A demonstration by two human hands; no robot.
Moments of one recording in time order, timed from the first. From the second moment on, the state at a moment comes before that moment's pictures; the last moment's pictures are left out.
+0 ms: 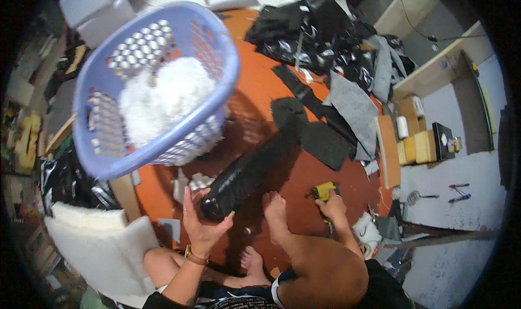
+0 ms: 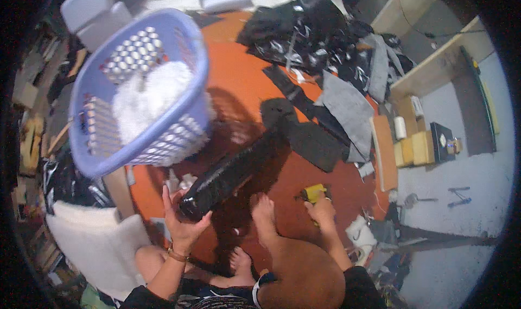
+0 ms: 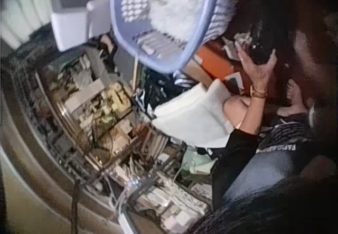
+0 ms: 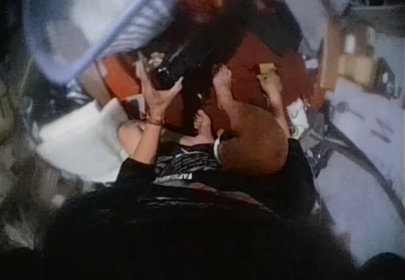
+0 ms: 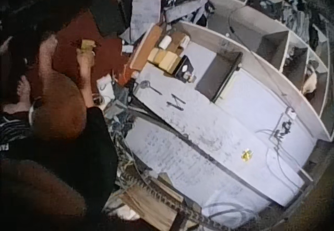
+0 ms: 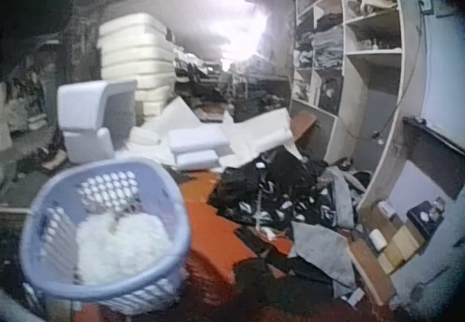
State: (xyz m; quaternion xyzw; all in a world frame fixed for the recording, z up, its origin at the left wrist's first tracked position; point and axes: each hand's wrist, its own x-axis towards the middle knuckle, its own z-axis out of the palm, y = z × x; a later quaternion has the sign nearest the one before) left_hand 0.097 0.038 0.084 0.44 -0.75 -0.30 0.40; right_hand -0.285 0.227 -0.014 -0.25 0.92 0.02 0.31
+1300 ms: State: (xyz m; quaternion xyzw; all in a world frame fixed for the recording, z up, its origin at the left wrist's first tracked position) left_hand 0.228 0.164 0.087 0.43 -0.62 -0.33 0.56; right_hand 0.003 0.093 0.073 -0.73 0.50 -0.17 0.43
